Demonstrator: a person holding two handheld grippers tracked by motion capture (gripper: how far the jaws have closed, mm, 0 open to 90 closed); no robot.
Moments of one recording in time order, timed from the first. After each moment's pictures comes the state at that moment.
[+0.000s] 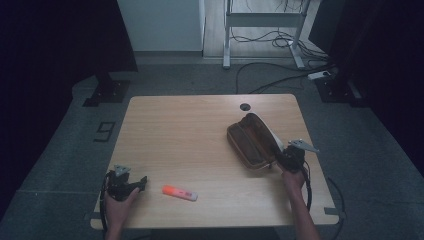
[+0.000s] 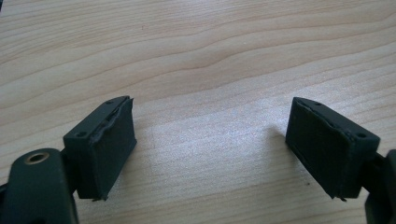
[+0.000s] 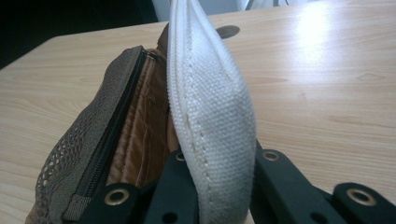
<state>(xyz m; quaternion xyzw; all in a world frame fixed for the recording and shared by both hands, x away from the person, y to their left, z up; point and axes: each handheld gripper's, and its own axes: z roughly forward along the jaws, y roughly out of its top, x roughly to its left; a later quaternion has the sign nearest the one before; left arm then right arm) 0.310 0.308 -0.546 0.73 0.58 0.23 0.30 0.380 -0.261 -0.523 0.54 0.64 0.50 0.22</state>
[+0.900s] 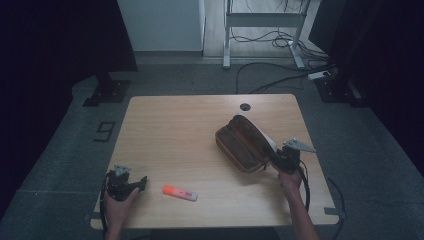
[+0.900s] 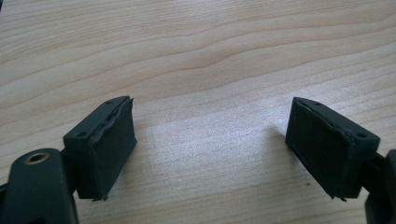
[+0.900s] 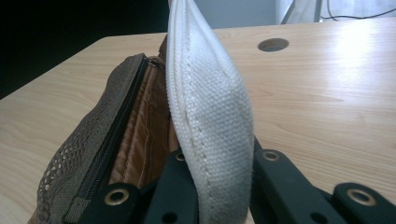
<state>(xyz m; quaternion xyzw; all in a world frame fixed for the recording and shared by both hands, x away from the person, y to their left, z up) 0.310 0.308 -0.546 0.73 0.58 0.23 0.30 0.373 -0.242 -0.510 0.49 0.67 0.53 0.20</state>
